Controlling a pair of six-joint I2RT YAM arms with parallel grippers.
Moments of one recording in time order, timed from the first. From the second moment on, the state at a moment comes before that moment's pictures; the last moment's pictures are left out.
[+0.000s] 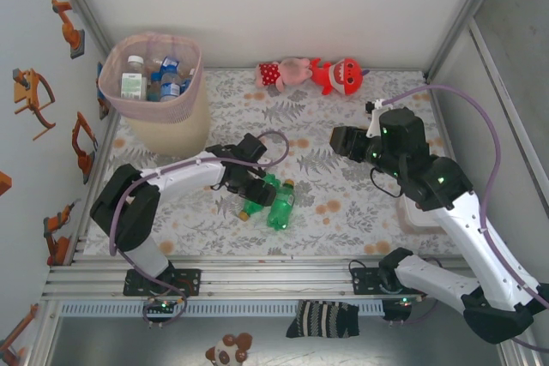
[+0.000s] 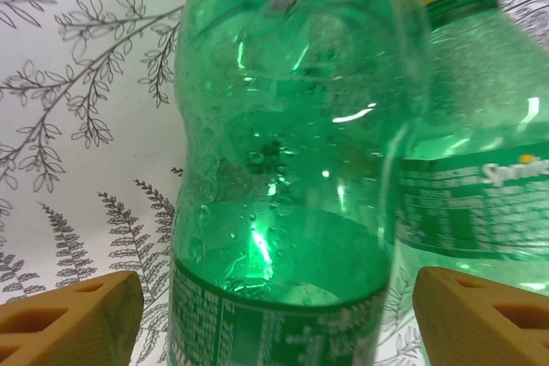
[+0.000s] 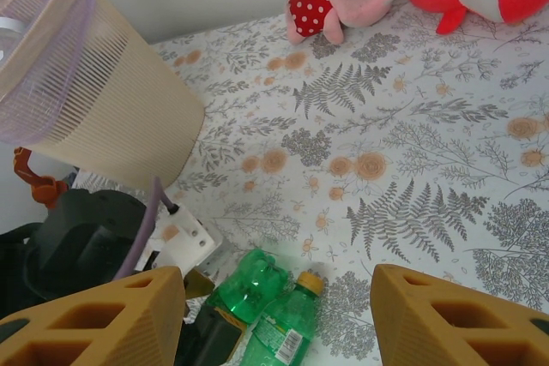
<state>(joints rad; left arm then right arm) -0.81 1.68 1.05 -0.68 0.15 -0.27 0.59 0.96 1.26 -0.82 0.02 0.54</state>
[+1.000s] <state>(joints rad) -0.80 1.59 1.03 -0.65 0.10 -0.29 0.59 0.93 1.25 -0.82 0.02 0.54</state>
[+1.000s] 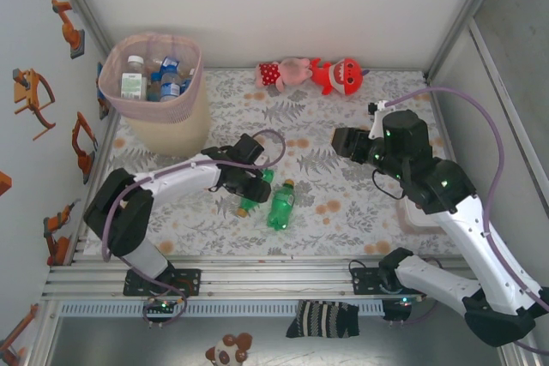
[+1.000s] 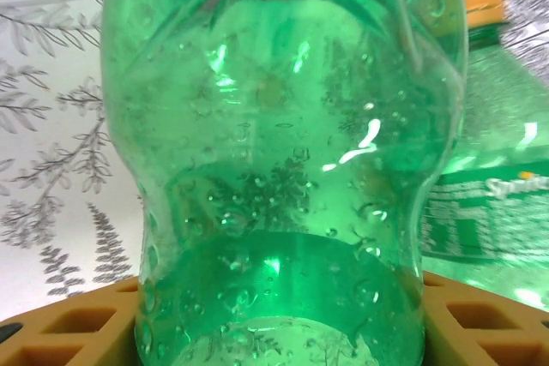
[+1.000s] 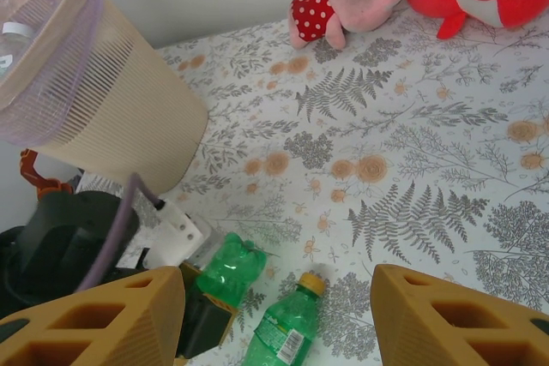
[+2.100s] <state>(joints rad) -0.22 1.34 1.69 -0.83 0.33 -0.07 0.59 0.99 1.32 -0.84 0.02 0.50</state>
